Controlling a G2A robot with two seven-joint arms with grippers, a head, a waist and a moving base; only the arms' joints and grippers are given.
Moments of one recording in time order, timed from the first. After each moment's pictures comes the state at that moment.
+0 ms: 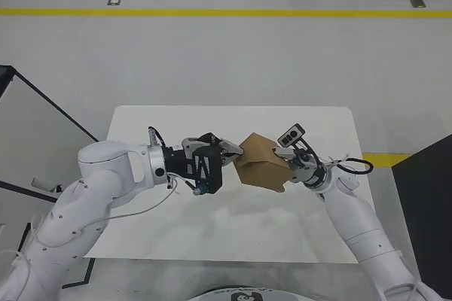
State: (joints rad) left arm 1.17 -0.93 -1.18 -2.14 1.56 -0.85 -0.04; right arm -1.27 -1.22 1.22 -1.35 1.11 0.03 1.42
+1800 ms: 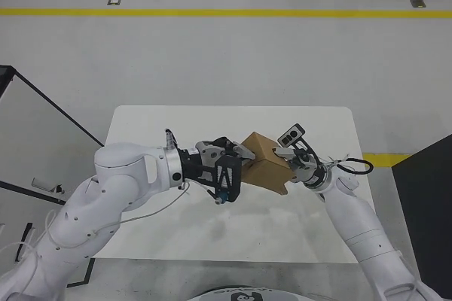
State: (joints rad) left arm 1.10 -0.96 -1.07 -2.15 1.65 -0.84 -0.09; right arm -1.27 -1.22 1.22 -1.35 1.11 0.03 1.42
